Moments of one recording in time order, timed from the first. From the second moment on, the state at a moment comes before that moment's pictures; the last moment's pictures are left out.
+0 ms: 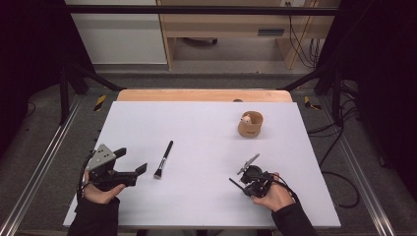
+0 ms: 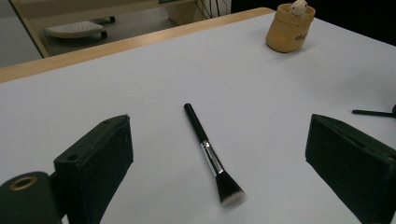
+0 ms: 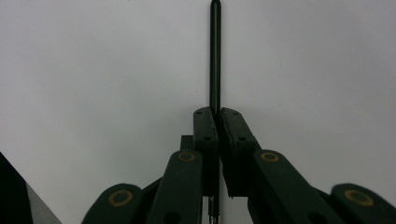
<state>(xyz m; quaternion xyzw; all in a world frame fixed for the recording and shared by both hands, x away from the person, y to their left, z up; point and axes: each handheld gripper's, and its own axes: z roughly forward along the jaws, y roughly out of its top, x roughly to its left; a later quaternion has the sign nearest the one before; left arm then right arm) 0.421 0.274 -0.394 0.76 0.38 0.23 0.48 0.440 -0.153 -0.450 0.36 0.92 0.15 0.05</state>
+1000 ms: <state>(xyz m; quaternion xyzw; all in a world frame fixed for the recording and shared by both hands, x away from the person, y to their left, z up) 0.418 0.248 -0.388 0.78 0.34 0.22 0.47 0.449 -0.148 -0.392 0.32 0.90 0.28 0.06</state>
